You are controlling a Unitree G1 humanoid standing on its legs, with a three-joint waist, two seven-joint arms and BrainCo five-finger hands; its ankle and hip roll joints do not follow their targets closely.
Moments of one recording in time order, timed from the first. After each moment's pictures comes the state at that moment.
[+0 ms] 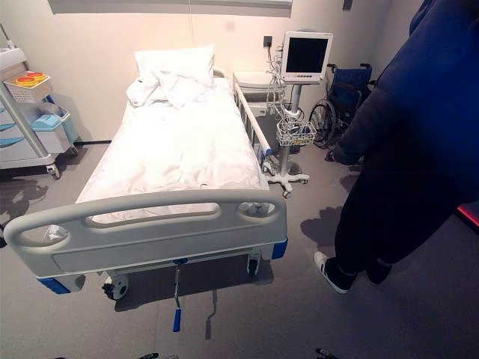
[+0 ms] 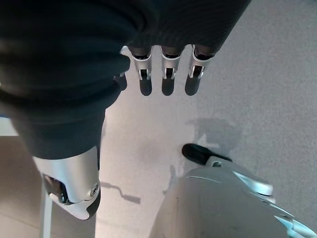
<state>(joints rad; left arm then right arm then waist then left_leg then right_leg) -0.04 0.25 -0.25 1.41 -0.17 -0.10 -0.07 -0.02 -0.26 0.33 1.38 0.21 -0.14 0.11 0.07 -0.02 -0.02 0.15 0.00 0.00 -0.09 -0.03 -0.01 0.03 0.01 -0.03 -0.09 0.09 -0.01</state>
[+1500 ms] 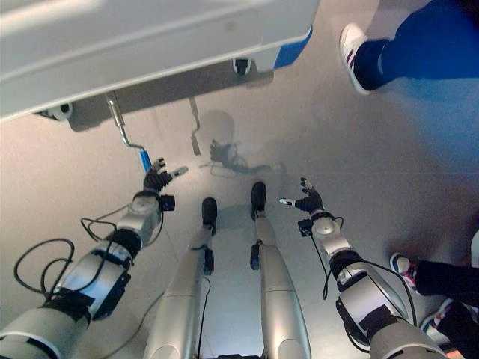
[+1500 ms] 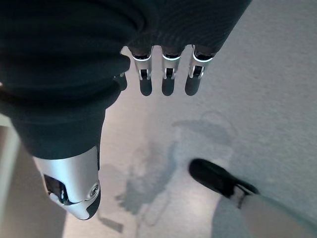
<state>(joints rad) -0.89 0.36 -0.37 1.24 -0.51 -0.18 0.23 -0.69 -0.37 0.52 1.10 0.39 -0.24 -0.14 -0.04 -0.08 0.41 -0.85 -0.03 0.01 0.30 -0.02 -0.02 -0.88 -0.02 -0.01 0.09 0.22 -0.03</state>
